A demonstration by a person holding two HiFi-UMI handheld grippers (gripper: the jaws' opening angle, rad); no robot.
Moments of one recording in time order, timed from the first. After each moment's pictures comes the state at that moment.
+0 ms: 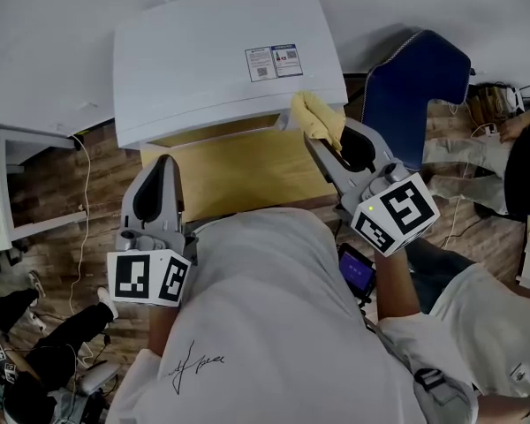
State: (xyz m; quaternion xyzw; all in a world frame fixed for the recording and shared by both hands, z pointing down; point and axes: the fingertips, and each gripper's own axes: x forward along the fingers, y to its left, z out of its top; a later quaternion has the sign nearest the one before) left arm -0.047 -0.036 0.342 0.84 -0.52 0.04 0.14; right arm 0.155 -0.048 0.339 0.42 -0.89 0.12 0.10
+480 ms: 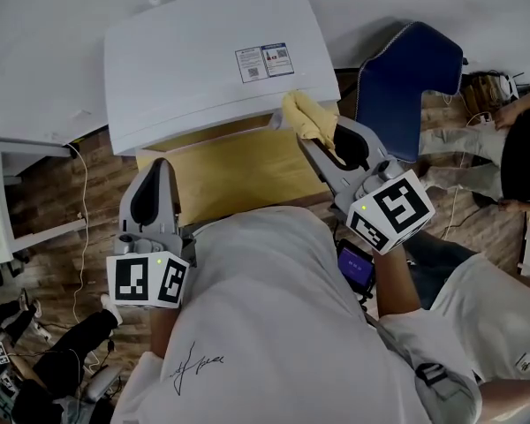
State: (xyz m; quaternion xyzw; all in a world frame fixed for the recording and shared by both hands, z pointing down) left arm -0.047 -0.038 0.345 0.84 -0.52 0.04 0.15; right arm 0.153 -0.046 0.339 0.43 -0.89 0.12 0.11
